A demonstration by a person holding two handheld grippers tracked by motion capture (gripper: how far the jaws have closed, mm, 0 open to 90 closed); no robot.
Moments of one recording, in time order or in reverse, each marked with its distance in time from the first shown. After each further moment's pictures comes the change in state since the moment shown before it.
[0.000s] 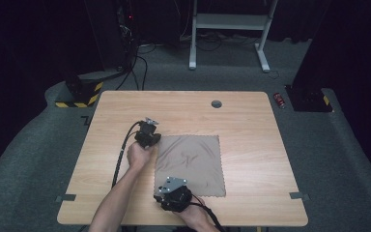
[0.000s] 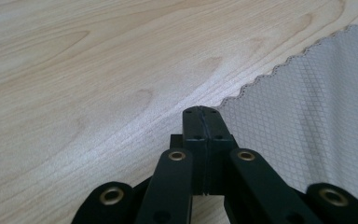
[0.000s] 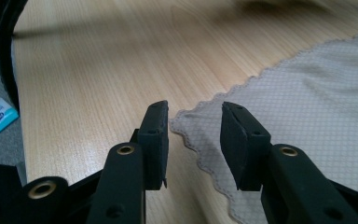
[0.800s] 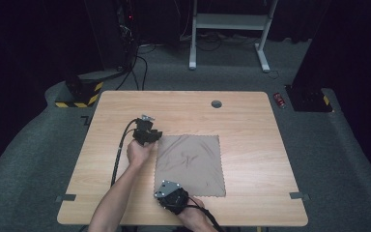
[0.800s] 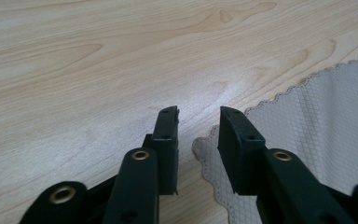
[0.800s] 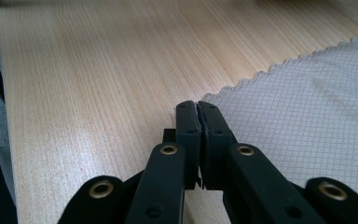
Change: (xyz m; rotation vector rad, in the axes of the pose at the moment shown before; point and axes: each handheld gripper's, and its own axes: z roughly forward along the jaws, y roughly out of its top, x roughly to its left) left arm 0.011 0.002 0.000 -0.060 -0.037 -0.096; right arm 0.009 0.002 0.006 0.055 -0.043 -0.073
